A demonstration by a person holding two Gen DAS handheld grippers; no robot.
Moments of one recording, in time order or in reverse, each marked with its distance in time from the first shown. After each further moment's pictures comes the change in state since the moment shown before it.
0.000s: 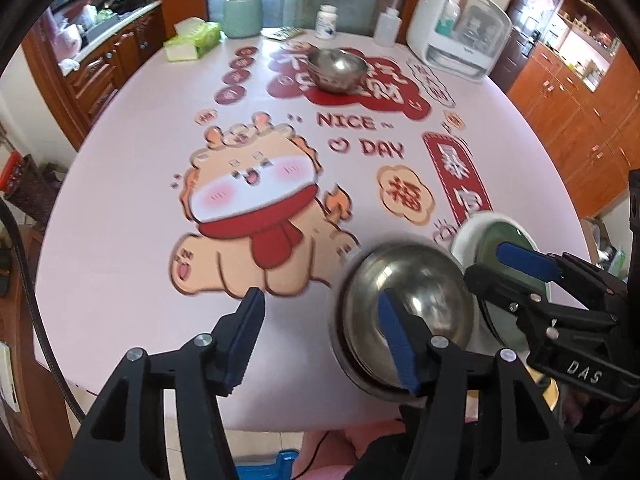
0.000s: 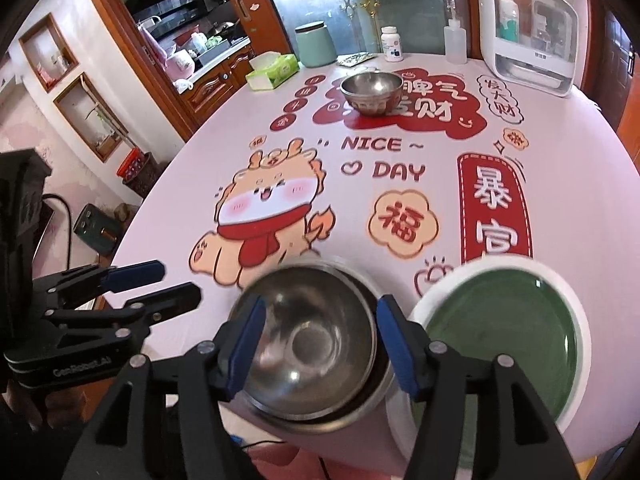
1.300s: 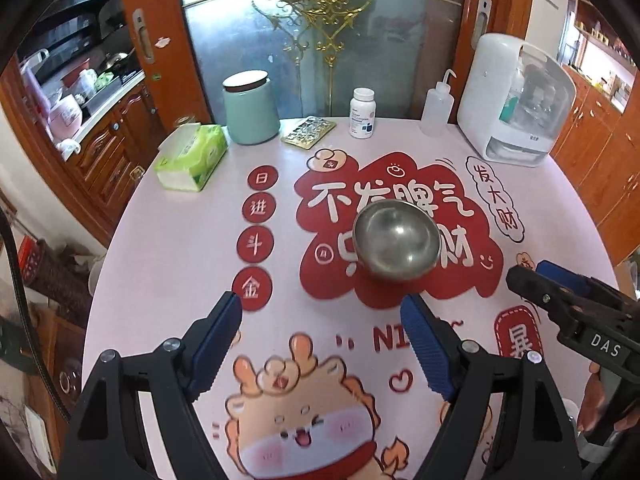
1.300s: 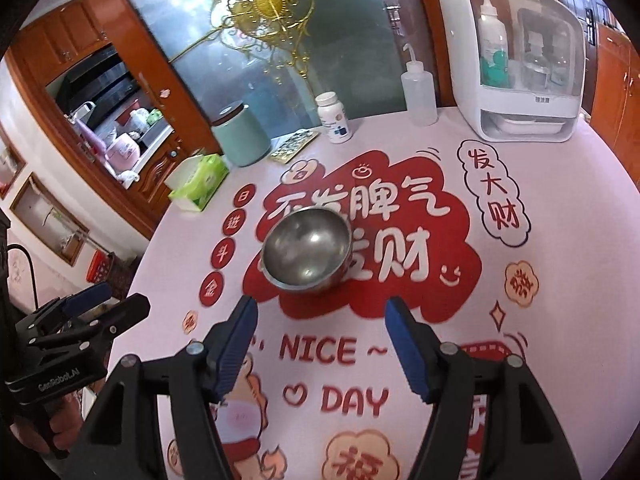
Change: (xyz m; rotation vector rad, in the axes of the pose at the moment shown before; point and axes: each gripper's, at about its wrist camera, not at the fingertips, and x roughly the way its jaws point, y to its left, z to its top) left arm 0.077 0.018 0.272 0.081 -0.145 0.128; right arm 0.088 -0.094 0.228 0.203 -0.124 -0.051
